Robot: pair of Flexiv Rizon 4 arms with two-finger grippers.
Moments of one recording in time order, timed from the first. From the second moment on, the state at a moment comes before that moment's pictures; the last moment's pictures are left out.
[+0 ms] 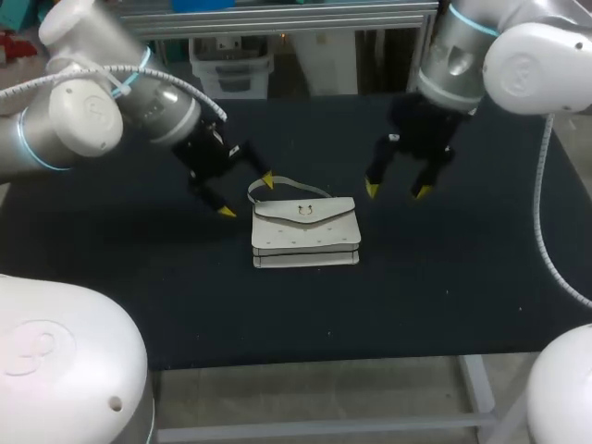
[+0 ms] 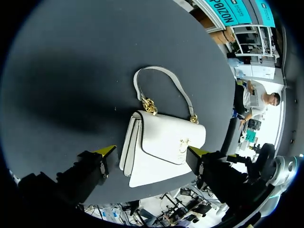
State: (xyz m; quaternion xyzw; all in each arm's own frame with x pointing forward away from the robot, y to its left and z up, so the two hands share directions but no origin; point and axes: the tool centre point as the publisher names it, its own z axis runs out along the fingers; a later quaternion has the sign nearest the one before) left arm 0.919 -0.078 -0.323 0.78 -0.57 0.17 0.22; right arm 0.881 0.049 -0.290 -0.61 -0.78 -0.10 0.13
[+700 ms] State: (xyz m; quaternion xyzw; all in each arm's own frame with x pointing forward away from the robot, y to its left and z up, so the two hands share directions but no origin) left arm 0.916 -0.086 -0.329 0.77 -0.58 0.17 0.21; right arm 0.885 0.067 -0.294 -0.64 -0.71 -0.17 0.21
